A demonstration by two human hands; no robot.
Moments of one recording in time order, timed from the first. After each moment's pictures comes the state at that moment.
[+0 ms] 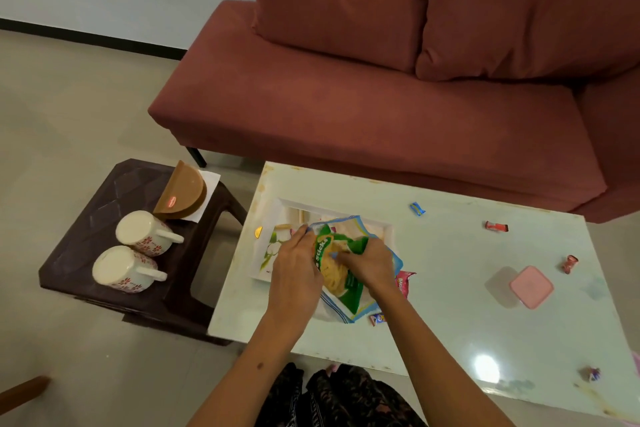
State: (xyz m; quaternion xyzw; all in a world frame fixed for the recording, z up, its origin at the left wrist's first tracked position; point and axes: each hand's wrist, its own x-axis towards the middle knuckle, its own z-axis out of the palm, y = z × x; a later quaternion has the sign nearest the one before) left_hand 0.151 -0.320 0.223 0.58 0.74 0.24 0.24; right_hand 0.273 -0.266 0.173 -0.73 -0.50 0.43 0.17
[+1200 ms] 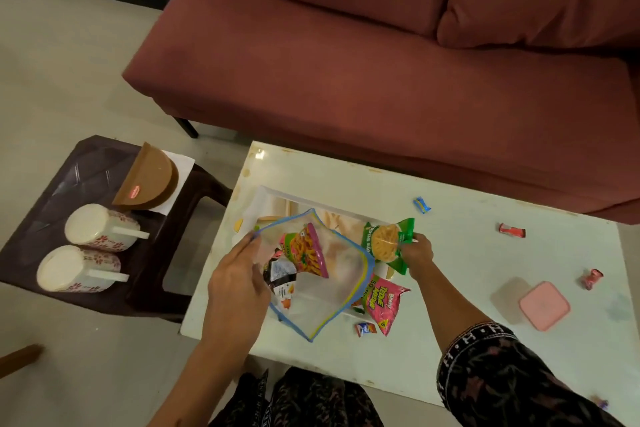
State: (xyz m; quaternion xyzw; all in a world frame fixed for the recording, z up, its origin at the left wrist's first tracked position) left_hand 0.137 -0.289 0.207 0.49 0.80 0.24 0.24; right_hand 0.399 -0.147 0.012 -0.84 -0.30 0.43 0.14
